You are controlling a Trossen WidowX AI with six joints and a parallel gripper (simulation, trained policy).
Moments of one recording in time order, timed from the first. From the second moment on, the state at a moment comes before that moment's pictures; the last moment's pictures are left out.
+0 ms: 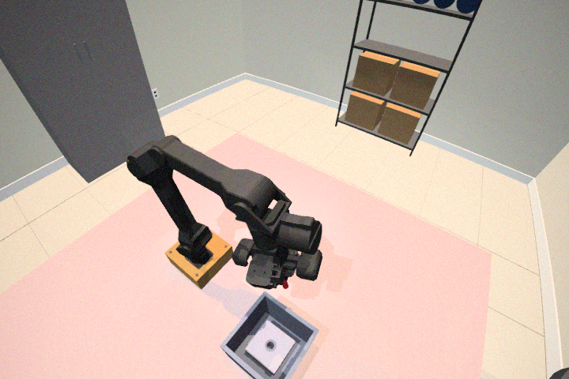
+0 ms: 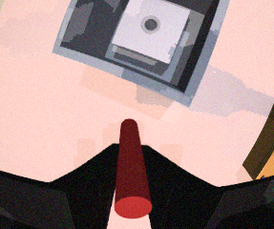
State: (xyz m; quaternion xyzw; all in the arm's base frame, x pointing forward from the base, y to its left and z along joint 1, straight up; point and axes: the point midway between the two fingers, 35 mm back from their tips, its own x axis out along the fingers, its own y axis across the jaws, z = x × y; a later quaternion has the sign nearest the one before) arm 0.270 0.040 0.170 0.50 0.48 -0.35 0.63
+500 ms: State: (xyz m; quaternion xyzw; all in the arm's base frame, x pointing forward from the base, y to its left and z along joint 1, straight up) arm 0.284 -0.006 0.164 0.49 0.48 -0.39 0.61
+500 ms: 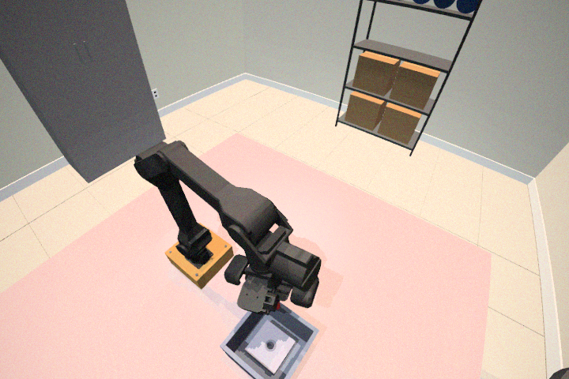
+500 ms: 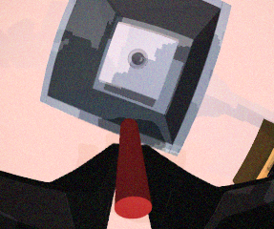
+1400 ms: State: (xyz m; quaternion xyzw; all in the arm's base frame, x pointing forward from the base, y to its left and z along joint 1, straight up) arm 0.308 -0.059 0.114 0.47 0.51 -0.41 0.59
